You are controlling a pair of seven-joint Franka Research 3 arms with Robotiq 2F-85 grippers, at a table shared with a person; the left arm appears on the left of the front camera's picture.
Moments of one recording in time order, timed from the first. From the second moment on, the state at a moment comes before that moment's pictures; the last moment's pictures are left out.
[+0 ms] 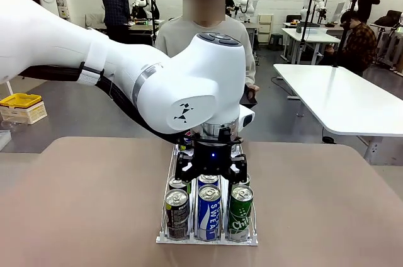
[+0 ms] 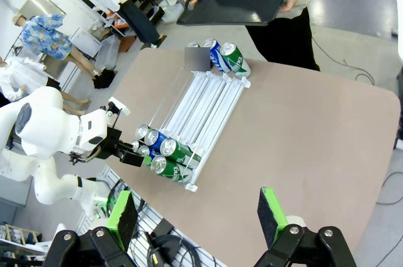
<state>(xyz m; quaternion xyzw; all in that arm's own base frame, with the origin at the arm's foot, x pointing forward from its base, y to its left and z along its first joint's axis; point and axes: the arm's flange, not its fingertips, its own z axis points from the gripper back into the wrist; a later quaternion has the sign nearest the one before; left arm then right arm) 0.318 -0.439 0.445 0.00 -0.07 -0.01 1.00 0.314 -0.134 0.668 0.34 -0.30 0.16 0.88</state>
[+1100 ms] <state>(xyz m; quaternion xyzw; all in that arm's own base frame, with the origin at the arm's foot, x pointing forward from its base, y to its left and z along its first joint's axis) 0.325 -0.436 0.425 0.00 -0.06 -0.01 1.00 0.314 -0.134 0.668 0.34 -0.30 0.16 0.88</state>
